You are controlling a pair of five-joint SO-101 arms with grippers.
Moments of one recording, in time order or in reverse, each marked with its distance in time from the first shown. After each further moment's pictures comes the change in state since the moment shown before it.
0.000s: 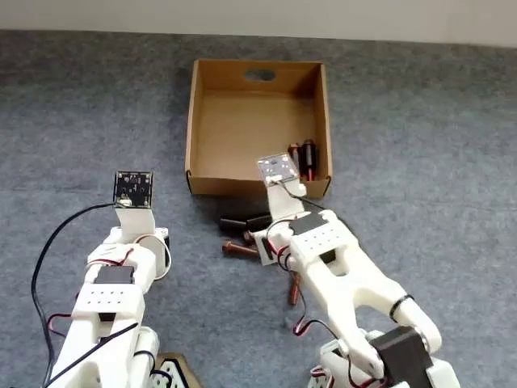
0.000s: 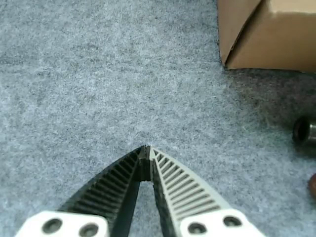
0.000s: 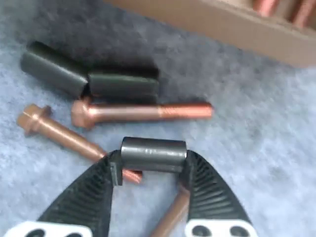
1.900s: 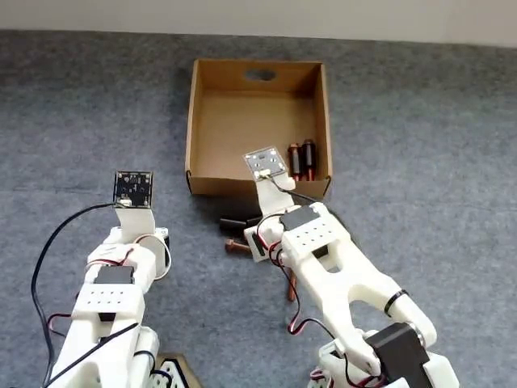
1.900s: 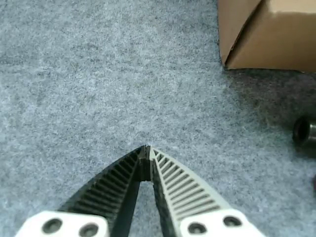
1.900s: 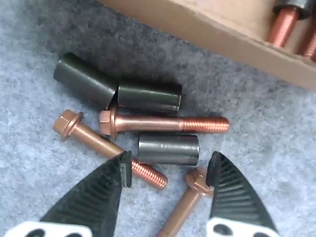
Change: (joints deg) left arm 0.0 0.0 0.0 0.0 0.0; right arm -3.6 2.8 -4.9 0.7 0.0
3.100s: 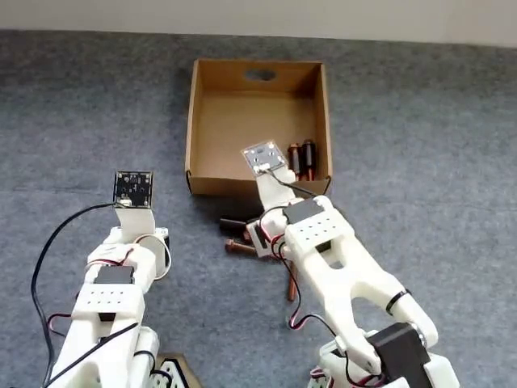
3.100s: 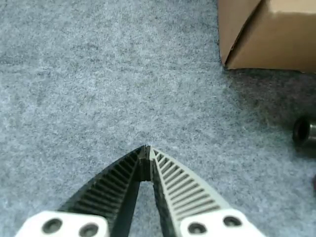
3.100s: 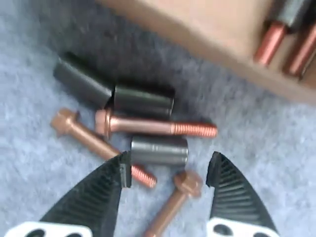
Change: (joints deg) left arm 0.0 0.0 0.0 0.0 0.0; right arm 1.5 0.0 -2.9 1.7 5.2
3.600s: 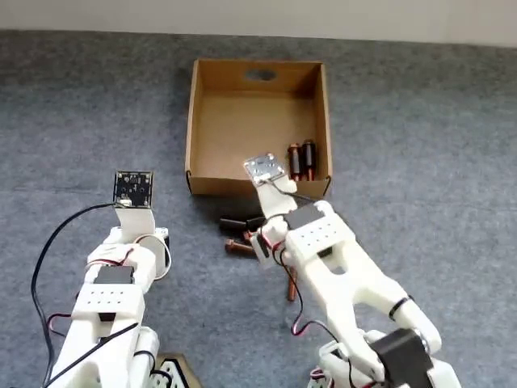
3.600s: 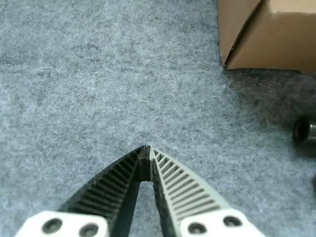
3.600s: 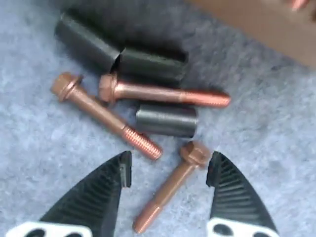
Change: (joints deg) left arm 0.0 0.0 0.0 0.0 0.0; right arm -0.4 -1.6 1.2 6.2 0.0
